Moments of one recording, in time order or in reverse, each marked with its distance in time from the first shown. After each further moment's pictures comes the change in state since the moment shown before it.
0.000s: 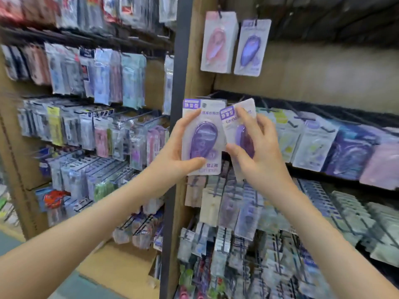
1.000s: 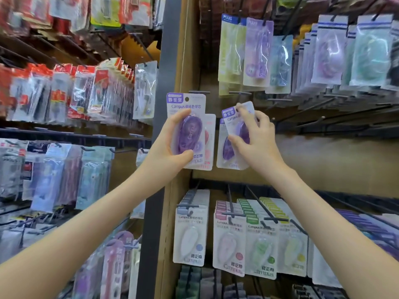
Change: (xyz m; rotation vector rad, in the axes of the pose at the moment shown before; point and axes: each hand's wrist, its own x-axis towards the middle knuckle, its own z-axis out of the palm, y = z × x) left_hand 0.216 0.022 -0.068 0.114 0.047 0.437; right_hand 0.240 0.043 -0.030 -0.375 0.305 -0.043
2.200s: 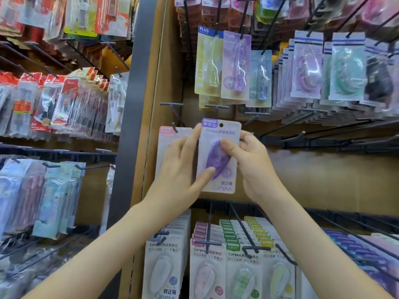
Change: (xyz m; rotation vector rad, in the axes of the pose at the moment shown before) left_hand 0.026 -0.026 0.065 0.542 0.036 0.220; right_hand 0.000 0.014 -0.012 0.999 -0.058 0.286
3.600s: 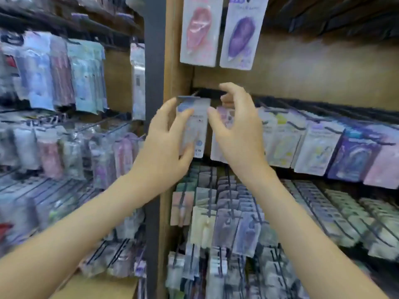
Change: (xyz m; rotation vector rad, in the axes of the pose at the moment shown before) left_hand -0.197 0.024 -0.040 0.183 -0.228 -0.300; right_hand -0.181 0.055 0.065 -0.713 0.044 -0.177
